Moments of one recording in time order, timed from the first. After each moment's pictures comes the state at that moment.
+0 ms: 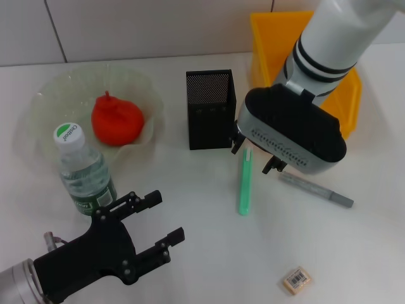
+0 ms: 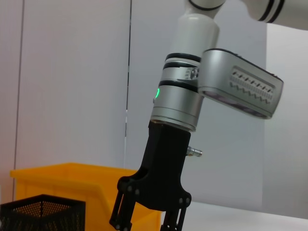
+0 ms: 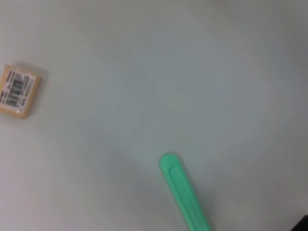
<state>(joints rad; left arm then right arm) -0.33 -2.02 2.00 0.21 0.49 1.56 -0.55 0.95 2.09 -1.50 -1.04 -2.67 -1.49 1.09</state>
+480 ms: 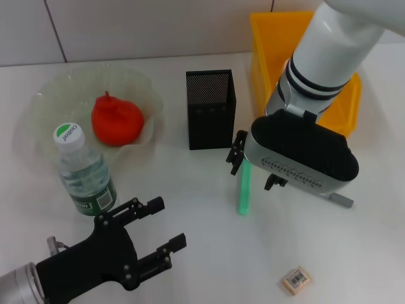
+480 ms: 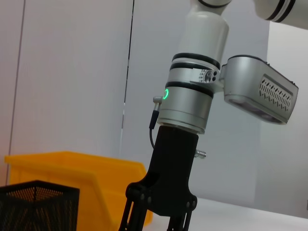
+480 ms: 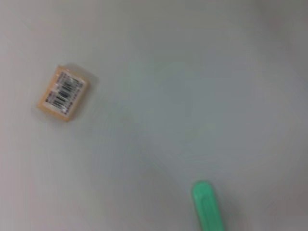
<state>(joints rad) -0.33 -2.02 2.01 0.20 0.49 1.56 -0.58 0.93 2.09 -1.57 -1.03 -2.63 -1.51 0.98</state>
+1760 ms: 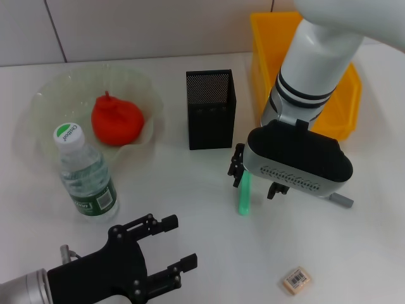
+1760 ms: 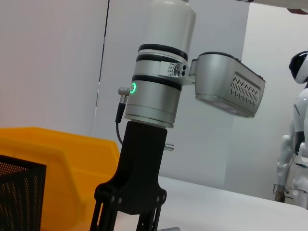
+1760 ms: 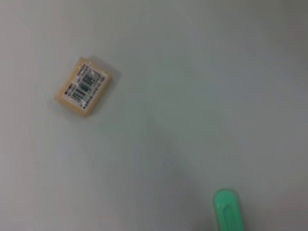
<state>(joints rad) -0.36 -2.02 2.00 0.19 0.59 1.54 -0.64 1.04 2.09 -1.58 -0.79 -2.60 -1.43 0.89</state>
